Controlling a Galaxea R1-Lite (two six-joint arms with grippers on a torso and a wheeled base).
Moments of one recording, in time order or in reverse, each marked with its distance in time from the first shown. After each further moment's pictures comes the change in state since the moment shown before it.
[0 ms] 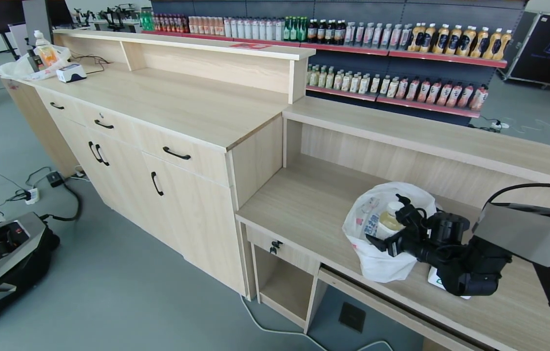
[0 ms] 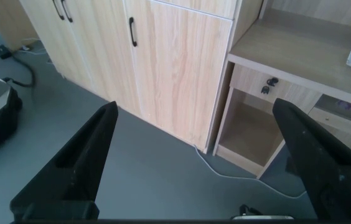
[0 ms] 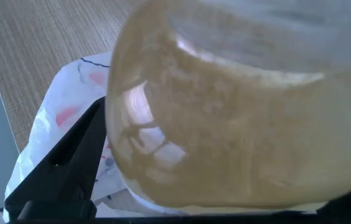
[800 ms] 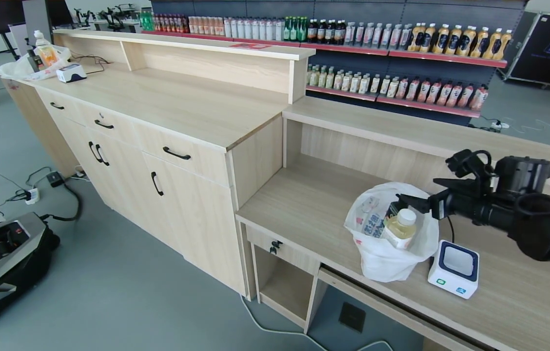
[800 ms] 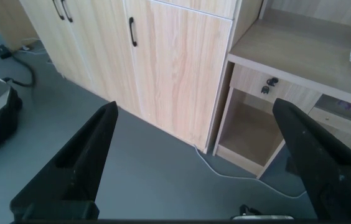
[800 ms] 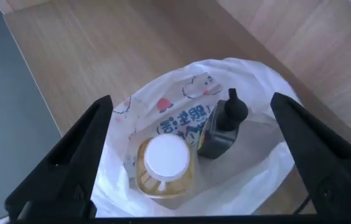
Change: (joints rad) left arm 0.000 0.000 0.000 0.000 0.000 0.000; right arm -0.064 -0.608 0.181 0.378 -0.026 -0.012
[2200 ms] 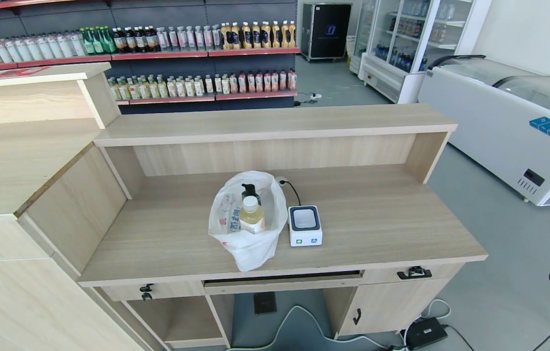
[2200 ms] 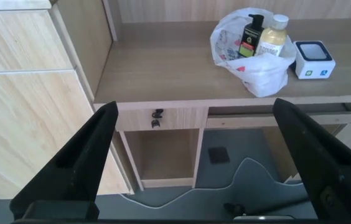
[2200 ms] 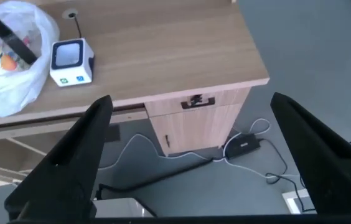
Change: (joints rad) left arm 0.000 0.000 0.000 0.000 0.000 0.000; right arm -0.048 -1.276 0.619 0.622 -0.321 0.329
